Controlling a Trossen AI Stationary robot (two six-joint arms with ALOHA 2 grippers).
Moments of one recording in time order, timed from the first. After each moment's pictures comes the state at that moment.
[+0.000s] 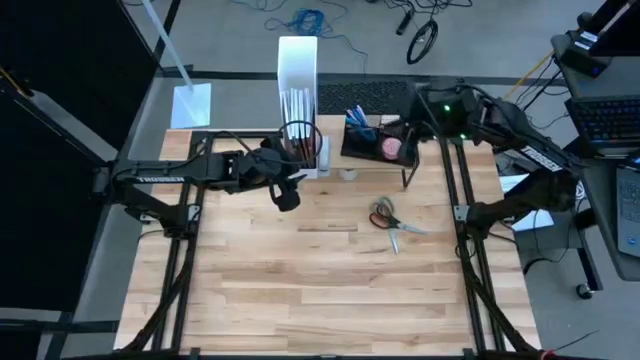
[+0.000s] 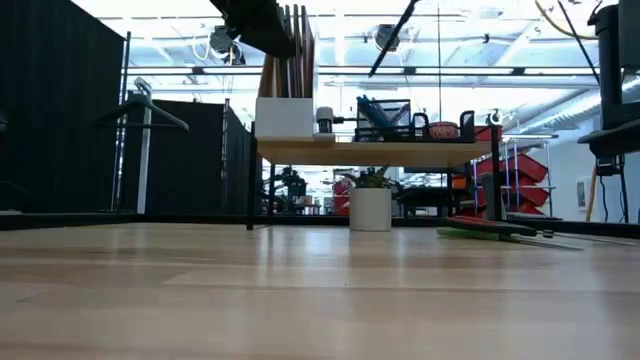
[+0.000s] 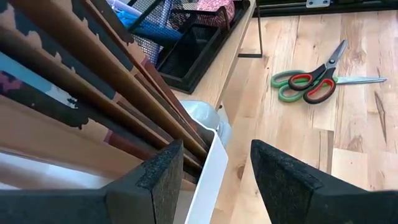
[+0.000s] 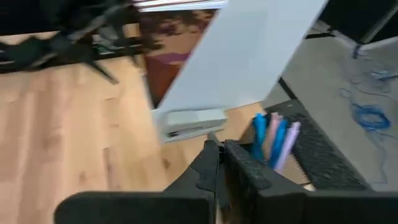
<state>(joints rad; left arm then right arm) 0.09 1.34 1.23 -0.53 -0.37 0.09 -0.34 1.26 1.70 -1.02 0.06 -0.08</state>
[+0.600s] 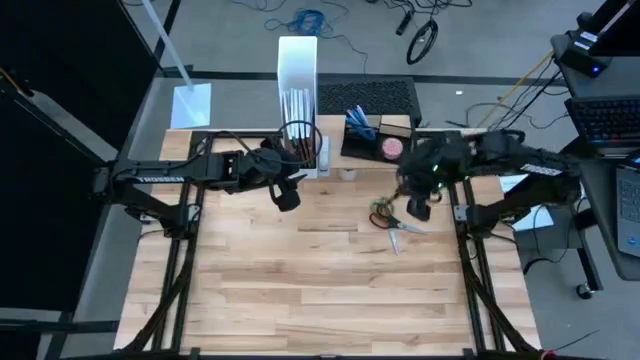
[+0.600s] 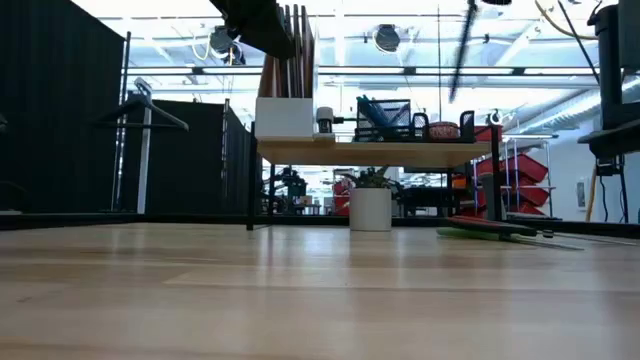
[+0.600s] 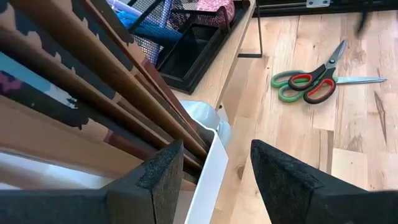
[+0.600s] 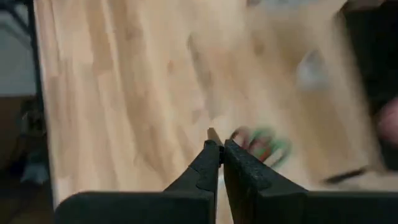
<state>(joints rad) 0.09 1.34 1.23 -0.53 -0.37 0.08 0.01 1.24 1.53 -1.30 0.00 0.34</state>
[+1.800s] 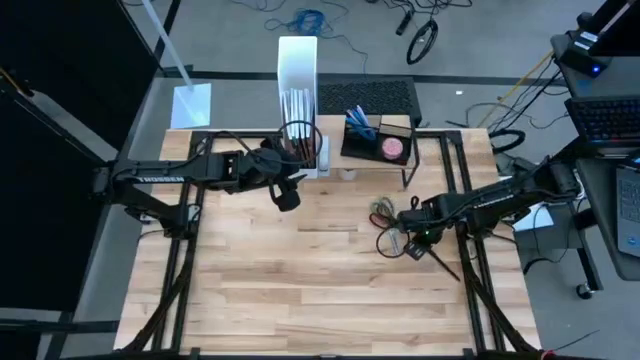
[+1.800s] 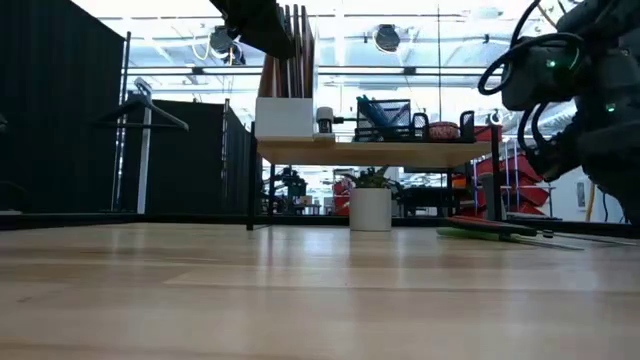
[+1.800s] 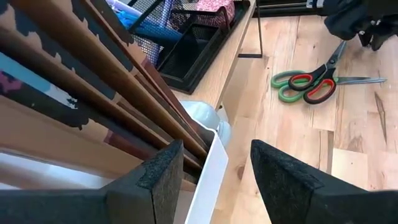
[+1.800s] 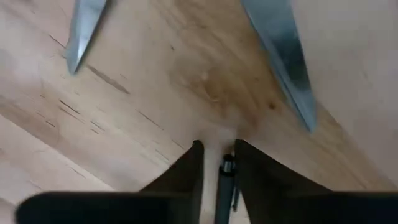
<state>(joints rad) 0.09 1.34 1.23 -0.52 -0.37 0.09 0.09 1.23 0.52 -0.84 -0.22 0.91</state>
